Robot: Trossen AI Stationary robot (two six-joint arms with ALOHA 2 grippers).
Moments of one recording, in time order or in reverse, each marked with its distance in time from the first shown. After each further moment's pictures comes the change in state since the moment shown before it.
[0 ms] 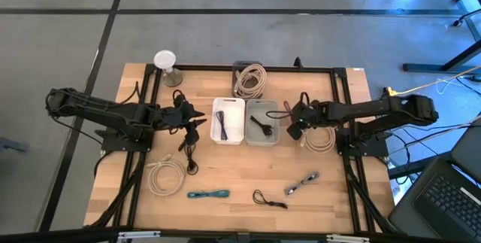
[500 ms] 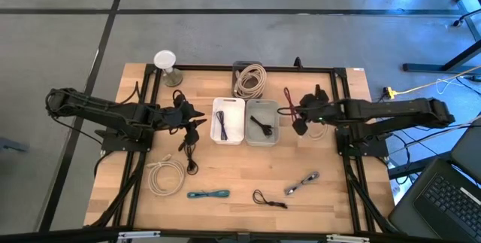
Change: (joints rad) left arm 0.000 0.000 0.000 -0.005 0.001 0.000; right arm 0.135 -0.299 0.140 -0.096 0.167 -0.104
